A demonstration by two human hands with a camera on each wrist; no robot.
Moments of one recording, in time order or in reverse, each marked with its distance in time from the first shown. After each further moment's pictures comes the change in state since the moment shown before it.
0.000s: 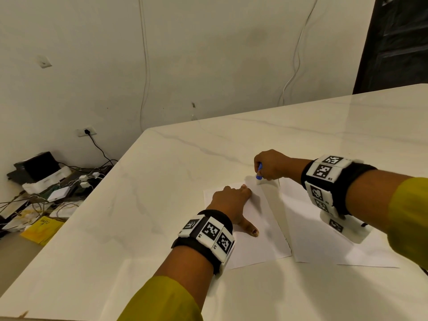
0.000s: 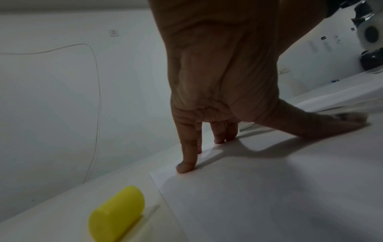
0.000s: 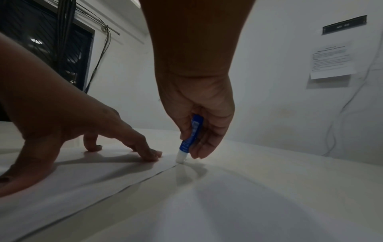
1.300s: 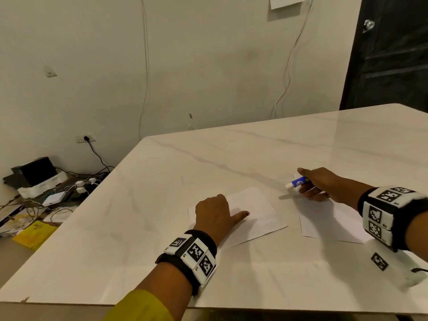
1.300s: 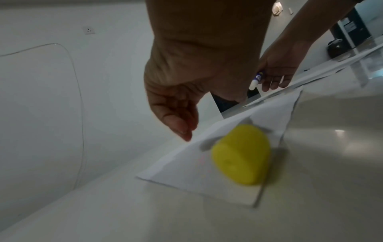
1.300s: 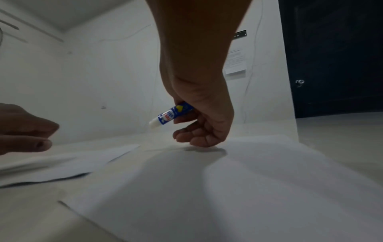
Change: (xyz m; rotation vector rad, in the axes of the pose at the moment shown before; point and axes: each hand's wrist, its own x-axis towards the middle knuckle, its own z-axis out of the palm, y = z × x) left_hand -0.035 0.029 0.020 0.020 0.360 -0.323; right_hand -0.093 0.112 -0.010 0.898 0.160 0.467
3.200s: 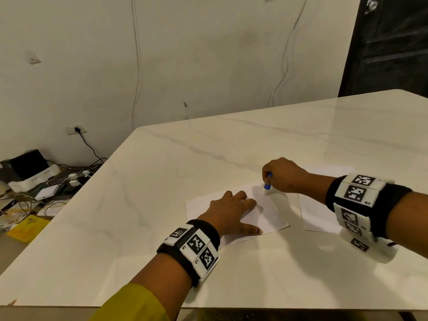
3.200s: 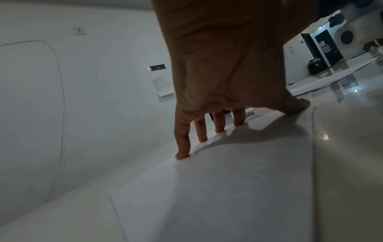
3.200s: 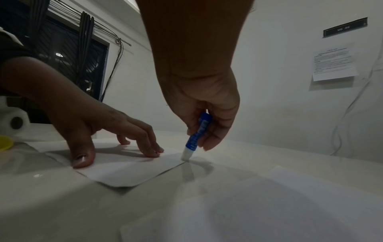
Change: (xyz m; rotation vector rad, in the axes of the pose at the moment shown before) left_hand 0.022 0.009 0.017 -0.044 -0.307 0.484; right_hand -0.009 -0.035 0.066 -0.853 -0.050 -0.479
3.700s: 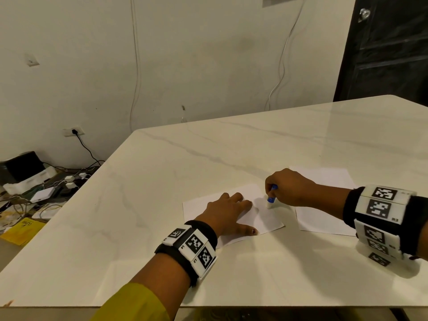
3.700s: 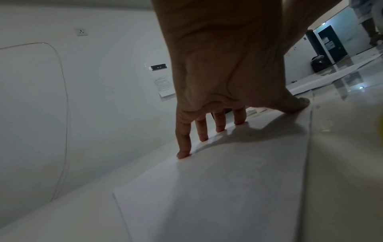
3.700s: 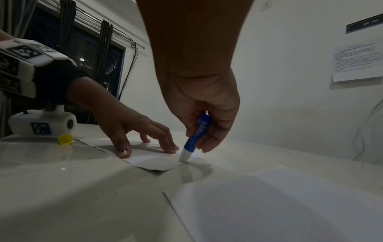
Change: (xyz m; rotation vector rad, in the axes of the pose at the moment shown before) left_hand -0.001 0.002 0.000 0.005 -0.002 -0.006; right_hand -0.031 0.009 0.002 -0.042 -0.058 -0.032
